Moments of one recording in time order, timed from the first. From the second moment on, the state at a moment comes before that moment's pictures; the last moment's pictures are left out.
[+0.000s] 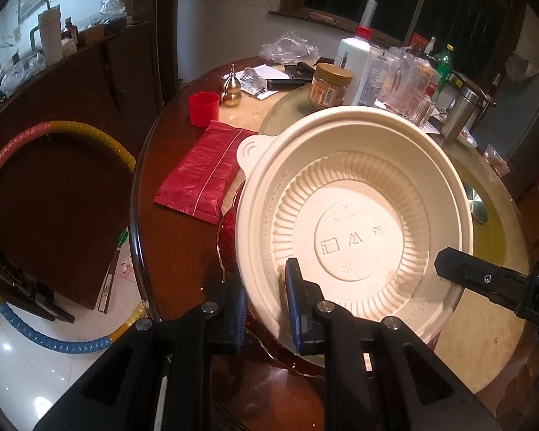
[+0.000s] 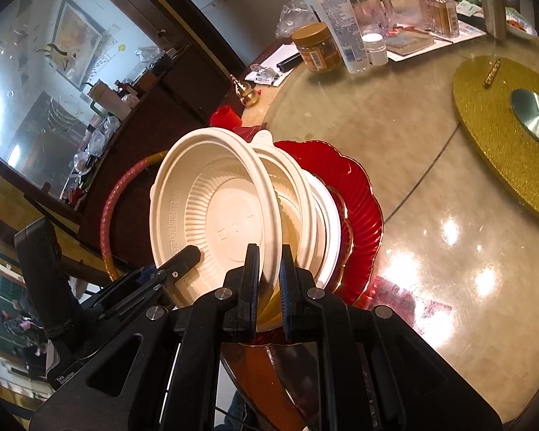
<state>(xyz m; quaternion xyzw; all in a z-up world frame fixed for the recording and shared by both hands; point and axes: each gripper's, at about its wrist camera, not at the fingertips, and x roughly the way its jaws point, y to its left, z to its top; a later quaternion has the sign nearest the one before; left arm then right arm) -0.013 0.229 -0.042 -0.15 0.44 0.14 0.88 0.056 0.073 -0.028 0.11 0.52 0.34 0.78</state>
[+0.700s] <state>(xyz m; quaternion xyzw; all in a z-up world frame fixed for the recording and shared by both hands) -0.006 0.231 -0.032 -0.14 0.42 0.15 0.88 0.069 0.068 -0.032 0.15 0.55 0.35 0.74</state>
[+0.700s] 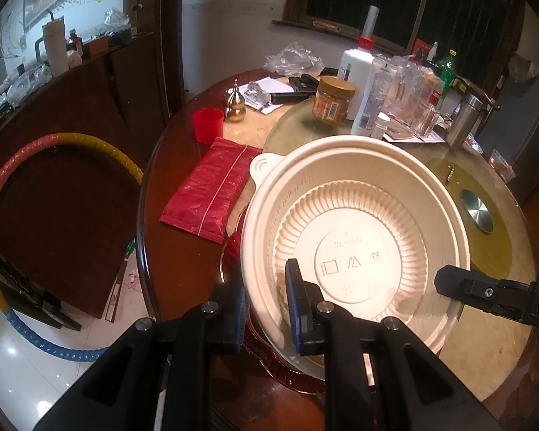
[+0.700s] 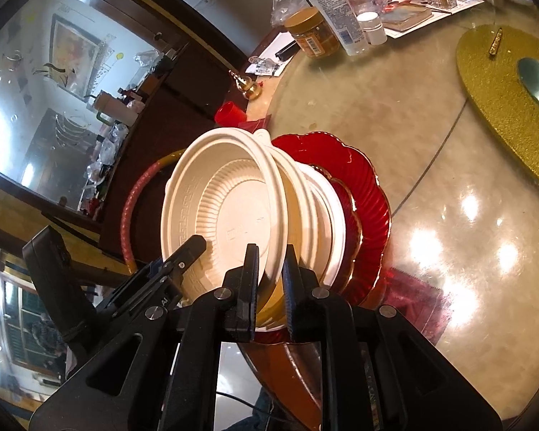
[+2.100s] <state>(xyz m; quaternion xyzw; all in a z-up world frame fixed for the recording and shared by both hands) -0.015 0.225 -0.016 -0.11 0.38 0.19 0.90 0.058 0.059 -0.013 0.12 0.53 0.35 0.76</state>
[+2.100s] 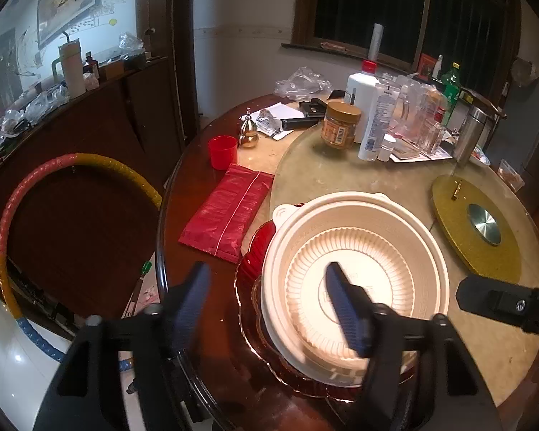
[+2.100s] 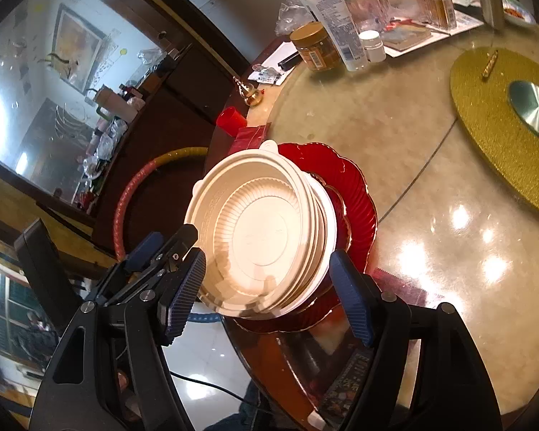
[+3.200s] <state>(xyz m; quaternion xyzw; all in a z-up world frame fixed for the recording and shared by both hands) -0.037 0.180 -0.013 -0.08 0.38 0.19 0.90 -0.011 0.040 0.000 -0.16 0.35 0.35 0.85</state>
